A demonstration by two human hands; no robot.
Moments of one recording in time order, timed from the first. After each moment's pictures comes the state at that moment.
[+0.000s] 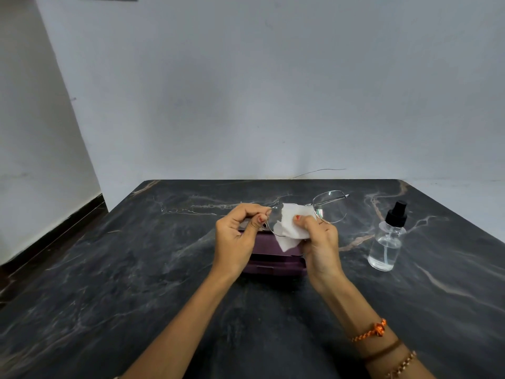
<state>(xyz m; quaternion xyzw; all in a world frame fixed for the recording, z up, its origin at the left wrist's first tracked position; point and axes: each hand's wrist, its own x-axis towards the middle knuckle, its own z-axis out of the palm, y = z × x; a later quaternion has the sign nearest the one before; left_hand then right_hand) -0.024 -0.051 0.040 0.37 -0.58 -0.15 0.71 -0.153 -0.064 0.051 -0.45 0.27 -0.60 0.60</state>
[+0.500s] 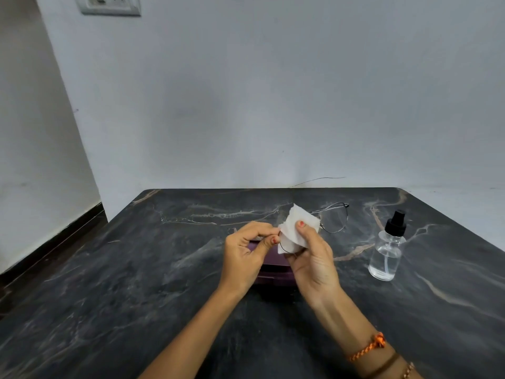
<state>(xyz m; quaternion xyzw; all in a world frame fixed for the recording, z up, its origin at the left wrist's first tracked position) -0.033 -0.052 0.031 0.36 -0.60 -0.15 0.70 -0.145 -0.061 0.047 -0.32 0.22 -0.60 0.70</state>
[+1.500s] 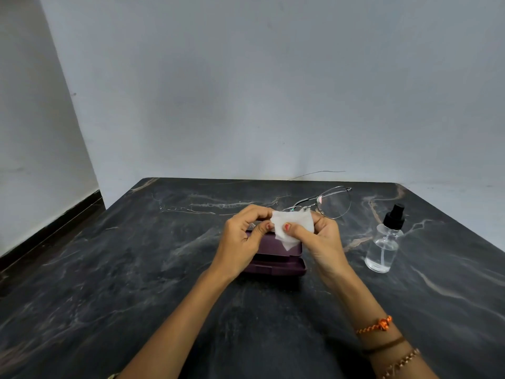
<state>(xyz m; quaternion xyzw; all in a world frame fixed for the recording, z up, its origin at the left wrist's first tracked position) -0.020 -0.050 0.040 0.39 -0.67 -0.14 0.62 -0.166 -0.072 0.053 -0.60 0.27 -0.54 0.53</state>
